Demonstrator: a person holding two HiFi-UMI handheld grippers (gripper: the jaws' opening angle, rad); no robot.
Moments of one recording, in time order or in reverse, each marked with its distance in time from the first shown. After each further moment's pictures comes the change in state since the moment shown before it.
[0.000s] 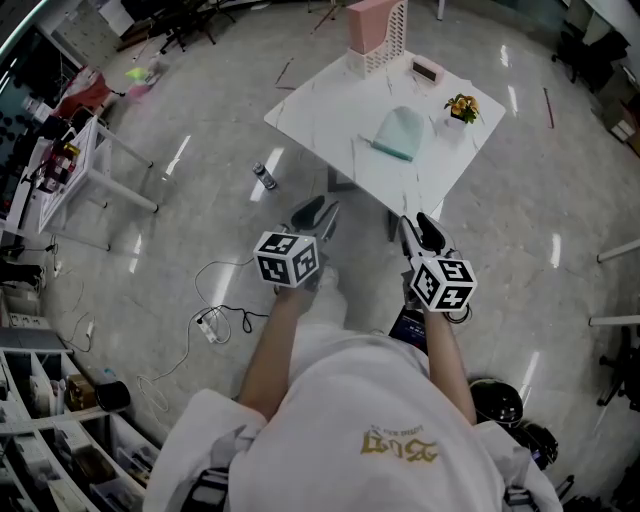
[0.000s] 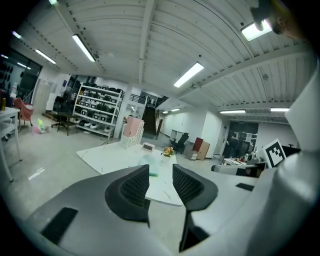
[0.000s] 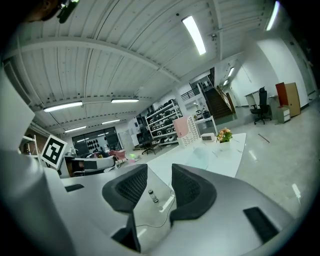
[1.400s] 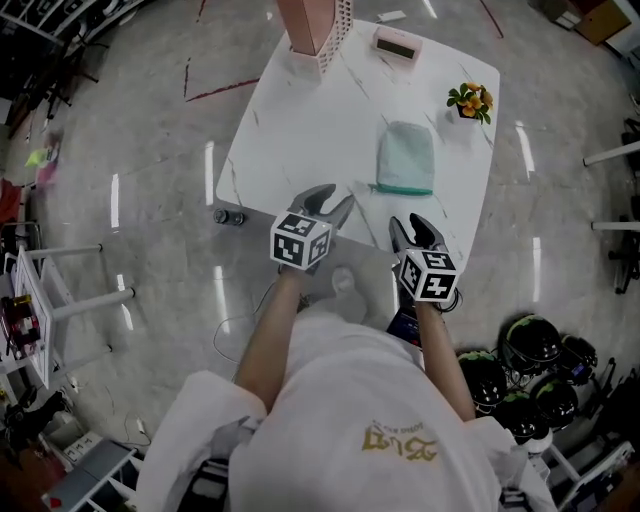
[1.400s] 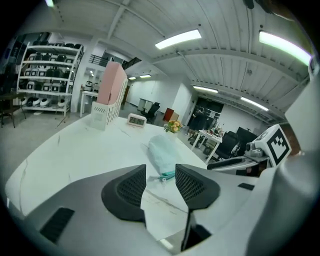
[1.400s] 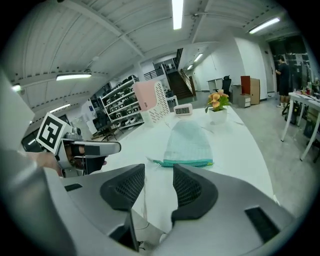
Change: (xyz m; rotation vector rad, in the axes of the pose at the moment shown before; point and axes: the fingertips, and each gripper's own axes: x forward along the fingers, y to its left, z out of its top) left arm 0.282 0.188 -0.005 0.143 0.392 -0.448; right arm 0.272 -0.084 -0.058 0.168 0.237 -0.475
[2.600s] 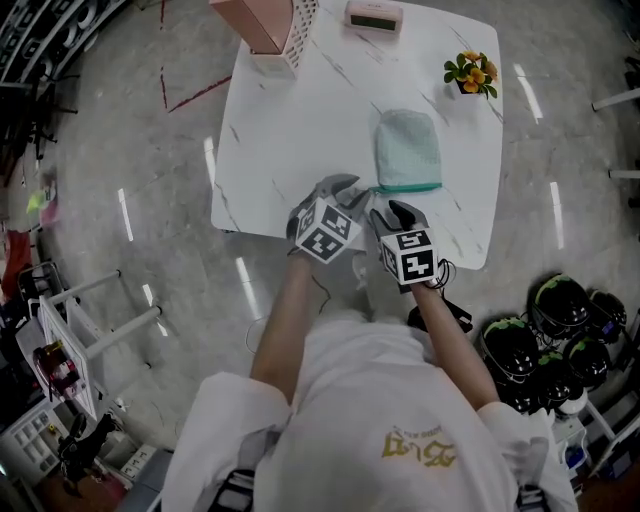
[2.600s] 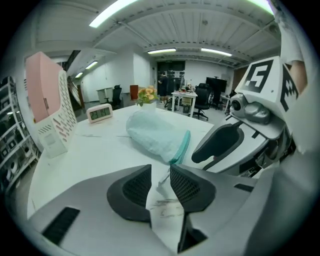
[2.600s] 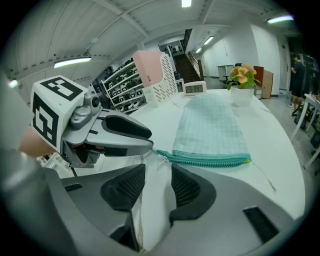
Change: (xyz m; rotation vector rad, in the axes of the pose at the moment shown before) left arm 0.091 0.006 -0.033 0.532 0.317 -0.157; right arm 0.090 0.016 -0.030 -0.056 0.196 0.046
